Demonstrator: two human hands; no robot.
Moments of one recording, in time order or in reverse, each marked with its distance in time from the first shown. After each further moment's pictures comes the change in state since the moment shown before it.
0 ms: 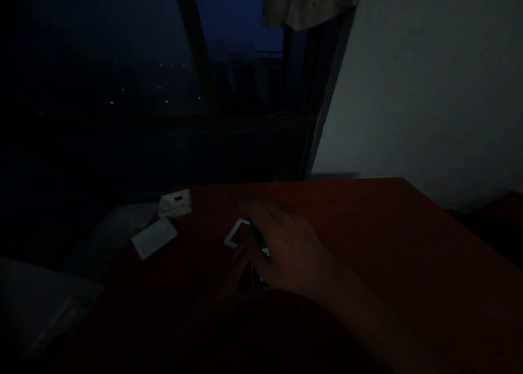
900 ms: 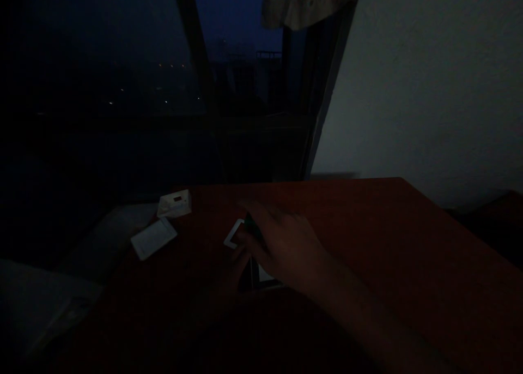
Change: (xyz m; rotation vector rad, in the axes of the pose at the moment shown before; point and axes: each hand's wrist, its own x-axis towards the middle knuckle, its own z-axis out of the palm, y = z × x) left_hand 0.001 -0.002 0.001 0.017 -0.024 -0.019; right_hand 0.002 0.000 0.002 -0.106 0.014 0.062
